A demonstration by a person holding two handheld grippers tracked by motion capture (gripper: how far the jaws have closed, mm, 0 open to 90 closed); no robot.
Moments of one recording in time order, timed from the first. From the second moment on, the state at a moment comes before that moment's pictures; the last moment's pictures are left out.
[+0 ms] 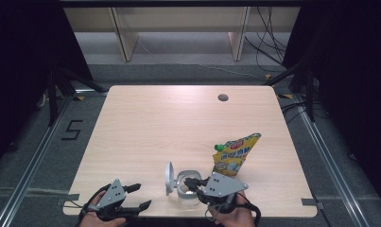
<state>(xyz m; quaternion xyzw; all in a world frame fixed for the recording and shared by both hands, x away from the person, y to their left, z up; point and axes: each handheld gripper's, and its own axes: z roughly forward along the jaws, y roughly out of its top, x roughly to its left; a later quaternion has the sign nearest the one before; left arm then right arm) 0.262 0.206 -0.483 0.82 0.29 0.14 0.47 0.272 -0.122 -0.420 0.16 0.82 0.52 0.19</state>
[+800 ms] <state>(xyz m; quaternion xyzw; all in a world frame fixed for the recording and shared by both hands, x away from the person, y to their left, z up) 0.261 0.204 -0.486 0.81 0.31 0.14 0.47 0.290 -0.258 -0.451 0.33 0.77 0.49 0.23</state>
